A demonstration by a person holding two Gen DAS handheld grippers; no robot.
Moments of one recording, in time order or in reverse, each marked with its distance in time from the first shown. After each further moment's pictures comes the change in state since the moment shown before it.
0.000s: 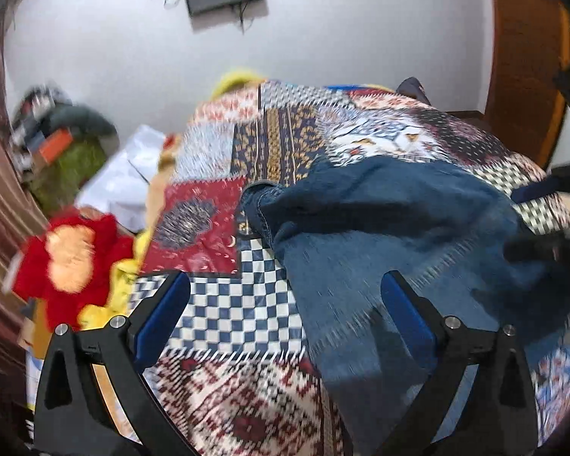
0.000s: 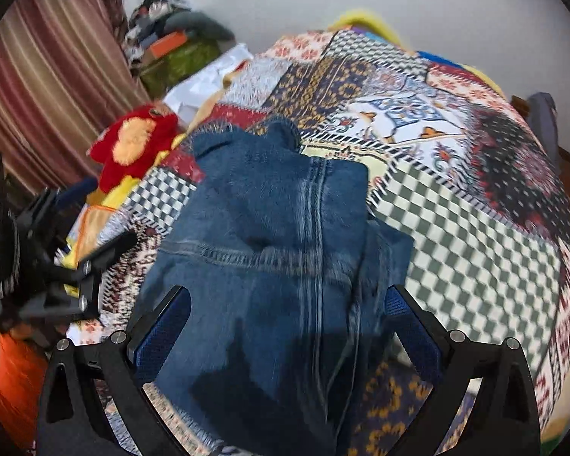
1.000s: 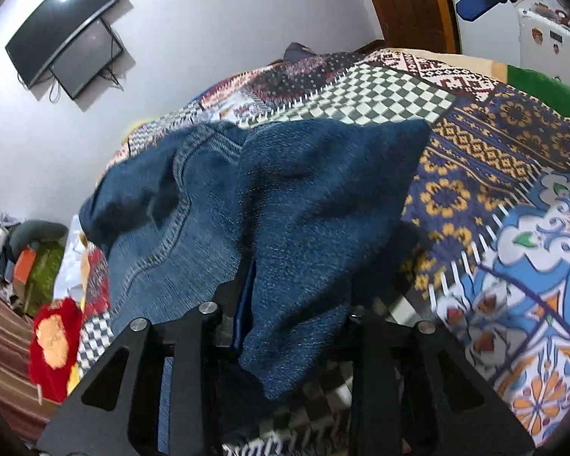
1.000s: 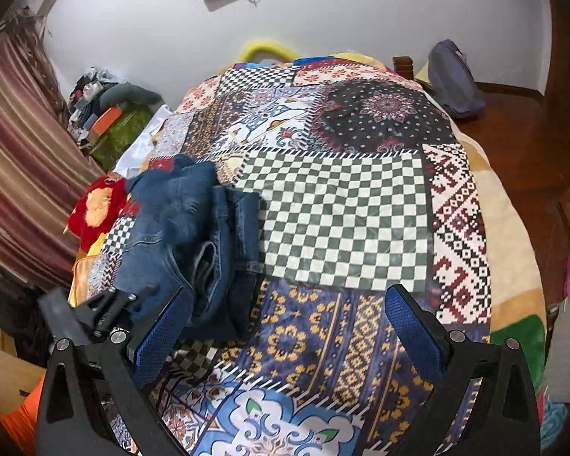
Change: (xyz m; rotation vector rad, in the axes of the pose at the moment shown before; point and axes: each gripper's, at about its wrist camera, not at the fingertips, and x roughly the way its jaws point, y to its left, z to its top) left arm -0.025 -0.204 -0.078 0.502 -0.023 -0.064; right arm -0.140 -0.104 -0.114 0.337 -0.149 -0.088
